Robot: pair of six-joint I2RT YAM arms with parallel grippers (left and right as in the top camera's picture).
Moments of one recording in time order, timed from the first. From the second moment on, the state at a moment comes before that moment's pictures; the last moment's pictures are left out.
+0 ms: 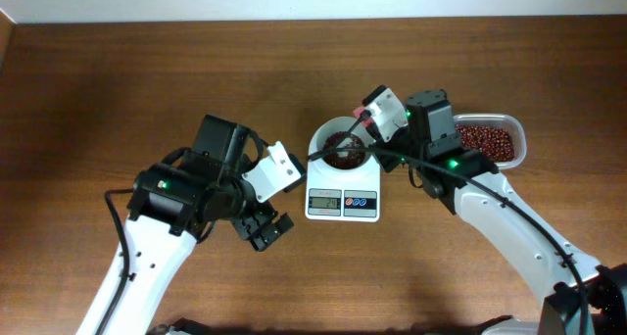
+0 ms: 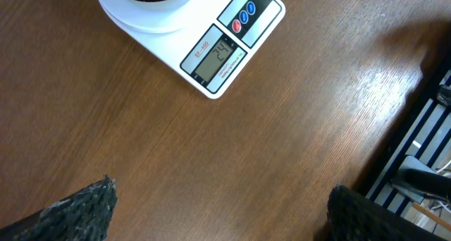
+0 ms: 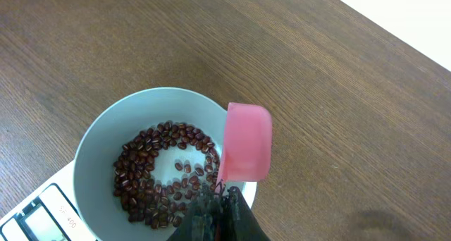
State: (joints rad) left arm -0.35 1.24 1.23 -1.20 0.30 0.56; right arm 0.37 1.52 0.99 -0.19 -0.18 -0.31
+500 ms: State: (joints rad) left arm -0.35 1.24 1.23 -1.20 0.30 0.56; right arm 0.38 0.95 0.99 -0.55 0.00 -0.16
